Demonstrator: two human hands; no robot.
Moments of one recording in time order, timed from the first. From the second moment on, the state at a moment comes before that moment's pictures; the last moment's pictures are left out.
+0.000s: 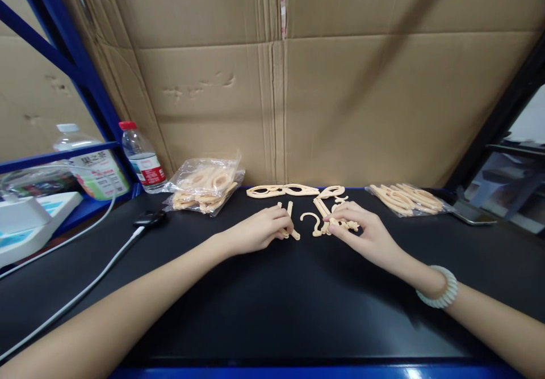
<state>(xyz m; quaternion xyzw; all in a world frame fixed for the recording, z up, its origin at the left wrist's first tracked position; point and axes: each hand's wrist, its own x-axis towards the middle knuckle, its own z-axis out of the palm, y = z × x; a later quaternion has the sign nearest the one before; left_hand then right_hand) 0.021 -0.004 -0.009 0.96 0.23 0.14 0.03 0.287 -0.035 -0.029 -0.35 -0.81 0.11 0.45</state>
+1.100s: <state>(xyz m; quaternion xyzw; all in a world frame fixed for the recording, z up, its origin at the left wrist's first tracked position) 0.042 -0.011 -0.046 0.90 0.35 0.26 -0.03 0.277 -0.016 -0.031 -0.33 -0.91 0.02 0.25</state>
